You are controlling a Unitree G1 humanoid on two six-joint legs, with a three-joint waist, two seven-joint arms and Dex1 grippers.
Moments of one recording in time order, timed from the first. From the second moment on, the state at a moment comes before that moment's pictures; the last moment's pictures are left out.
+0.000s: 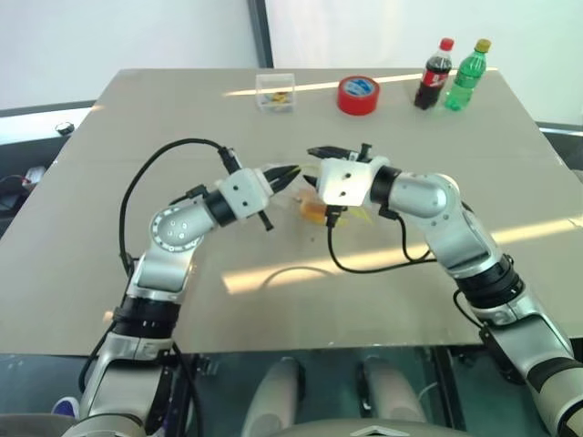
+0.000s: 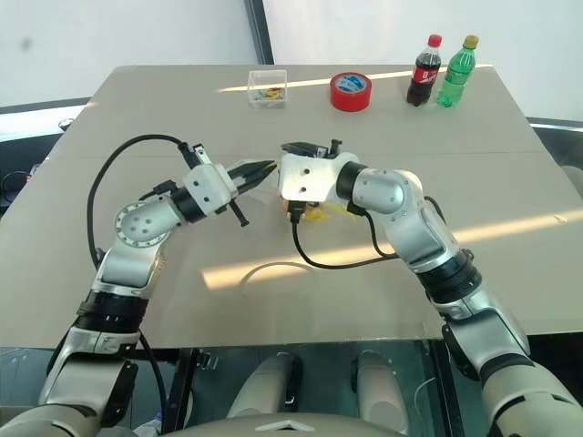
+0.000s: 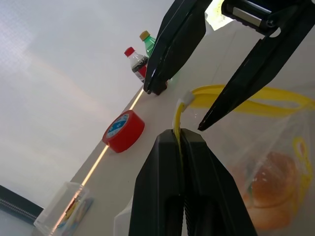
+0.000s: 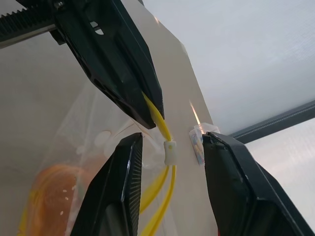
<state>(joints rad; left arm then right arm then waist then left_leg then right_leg) -0.47 0.56 -0.05 0.03 -0.04 -0.28 -0.75 -0.78 -0.38 0.41 -0.10 -0.28 0.13 0.70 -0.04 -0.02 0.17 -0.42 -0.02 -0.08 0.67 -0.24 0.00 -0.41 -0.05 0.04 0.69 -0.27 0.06</state>
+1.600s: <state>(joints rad) -0.43 0.58 -0.01 -0.01 -0.14 -0.23 -0.74 -0.66 -0.48 0.34 -0.13 -0.25 0.28 0.64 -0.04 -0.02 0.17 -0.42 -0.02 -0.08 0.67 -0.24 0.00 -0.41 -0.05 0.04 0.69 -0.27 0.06</state>
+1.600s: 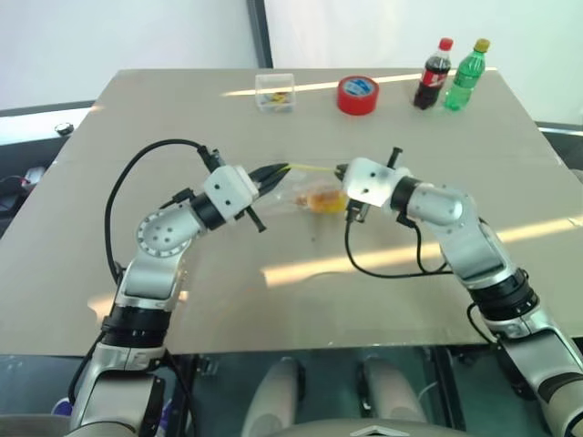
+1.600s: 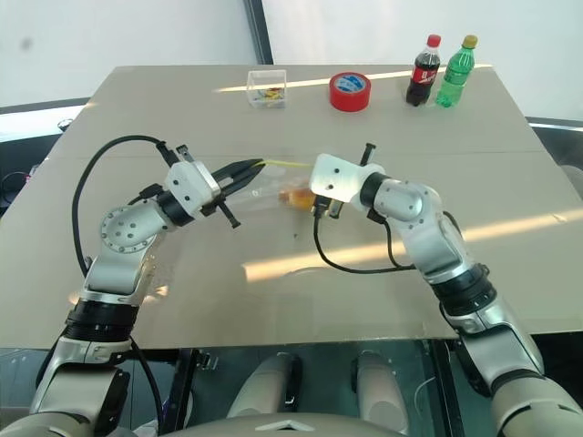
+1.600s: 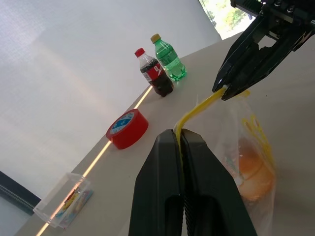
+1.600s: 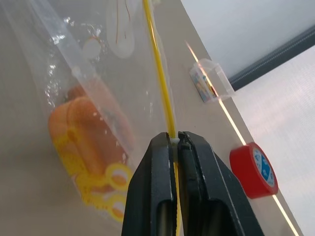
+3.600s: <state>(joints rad) -0.03 0.86 0.21 -0.18 -0.63 0.38 -1.03 0.01 -0.68 -0.28 -0.59 0.35 0.63 0.87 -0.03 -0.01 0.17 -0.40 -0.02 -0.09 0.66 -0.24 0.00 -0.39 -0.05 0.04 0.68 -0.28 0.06</state>
